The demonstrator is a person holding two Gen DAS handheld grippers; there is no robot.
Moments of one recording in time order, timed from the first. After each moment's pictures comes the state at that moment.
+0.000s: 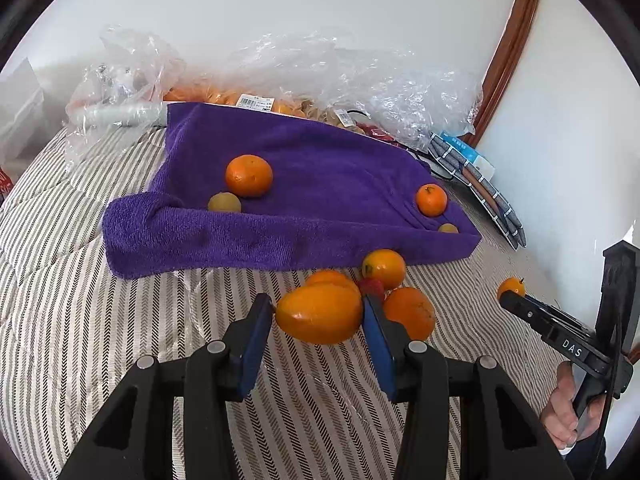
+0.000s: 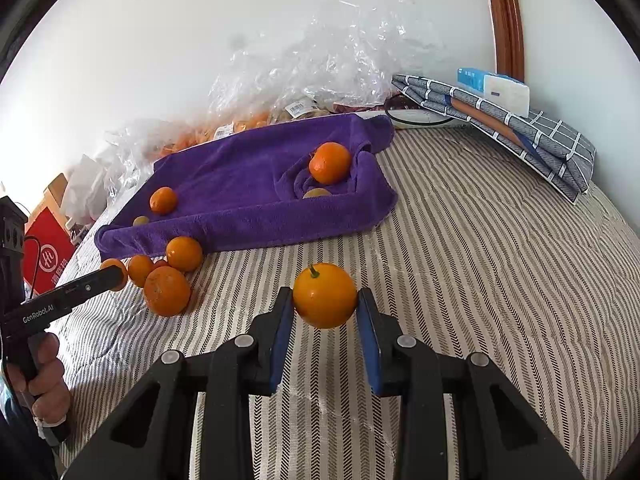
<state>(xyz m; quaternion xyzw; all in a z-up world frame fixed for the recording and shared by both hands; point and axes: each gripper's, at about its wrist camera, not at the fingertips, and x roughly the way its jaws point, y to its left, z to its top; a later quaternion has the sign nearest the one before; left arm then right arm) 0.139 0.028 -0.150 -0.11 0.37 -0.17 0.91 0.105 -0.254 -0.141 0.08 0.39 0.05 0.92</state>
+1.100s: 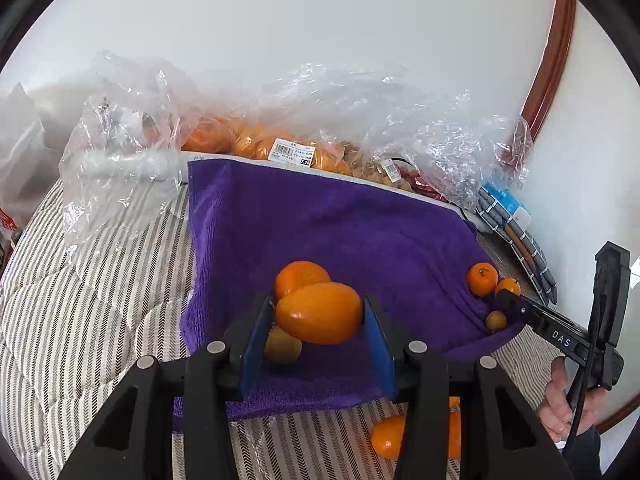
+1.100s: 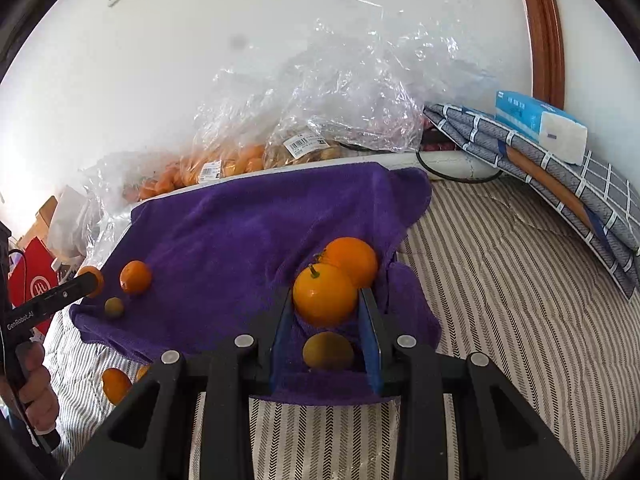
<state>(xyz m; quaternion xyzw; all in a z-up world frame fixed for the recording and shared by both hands) 0.229 0.050 -0.128 -0.11 0.36 -0.13 0.92 0.228 -0.247 -0.138 0.09 0.38 0.07 0.92</state>
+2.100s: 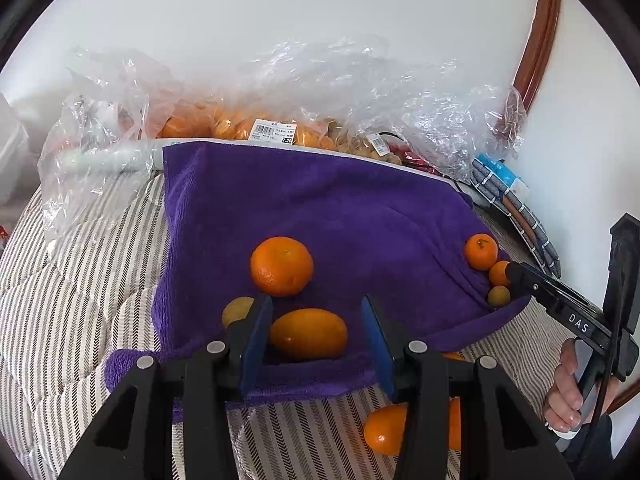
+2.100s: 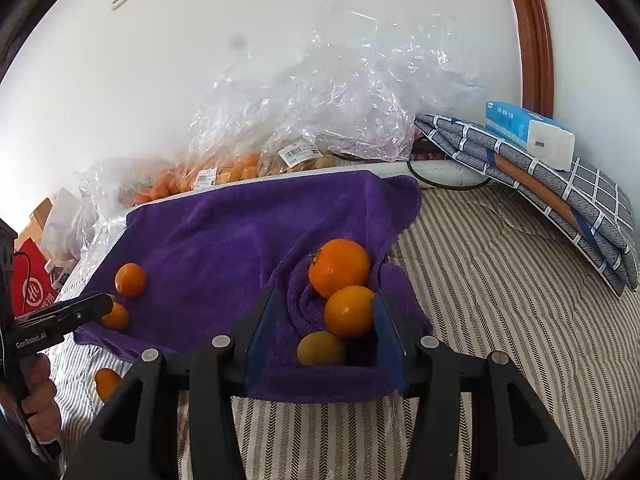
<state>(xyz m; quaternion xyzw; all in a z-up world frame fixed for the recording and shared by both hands) 0.229 0.033 -0.139 -0.08 0.37 -0.15 0.91 0.213 -0.244 -0.132 0.07 0.35 0.05 0.93</state>
